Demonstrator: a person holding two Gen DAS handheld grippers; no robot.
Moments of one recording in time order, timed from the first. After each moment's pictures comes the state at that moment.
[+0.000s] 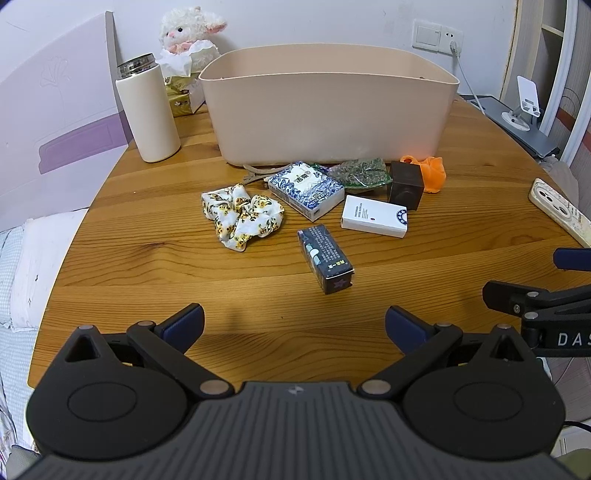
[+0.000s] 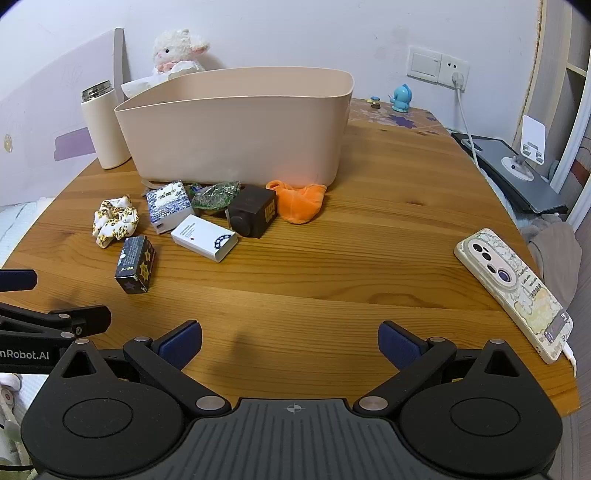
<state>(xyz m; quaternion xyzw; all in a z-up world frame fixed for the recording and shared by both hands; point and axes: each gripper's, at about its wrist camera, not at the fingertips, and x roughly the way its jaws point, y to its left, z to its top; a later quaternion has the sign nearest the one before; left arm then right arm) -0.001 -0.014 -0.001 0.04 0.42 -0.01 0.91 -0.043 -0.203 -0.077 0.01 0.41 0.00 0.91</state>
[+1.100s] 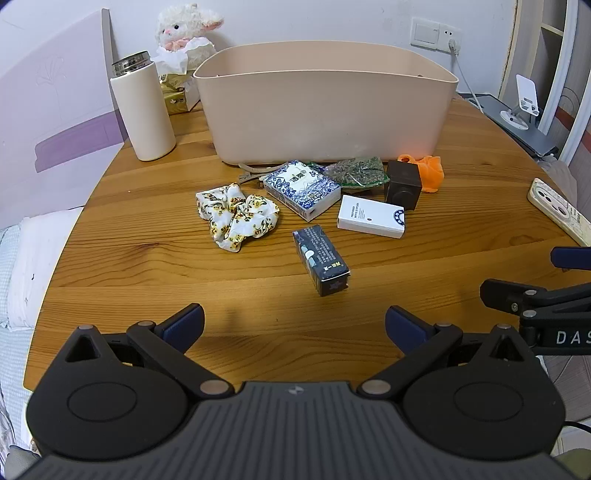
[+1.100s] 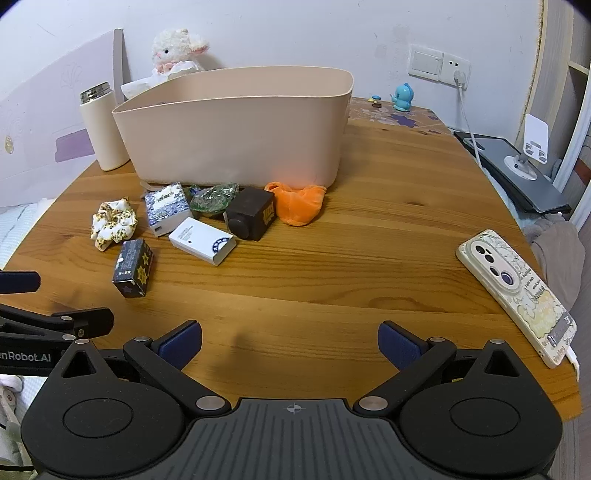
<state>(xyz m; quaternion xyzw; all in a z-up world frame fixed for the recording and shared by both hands) 0.004 -0.017 -0.002 0.04 0.42 -0.01 0.91 -0.040 -0.205 -0.077 0.02 0.42 0.01 0.91</state>
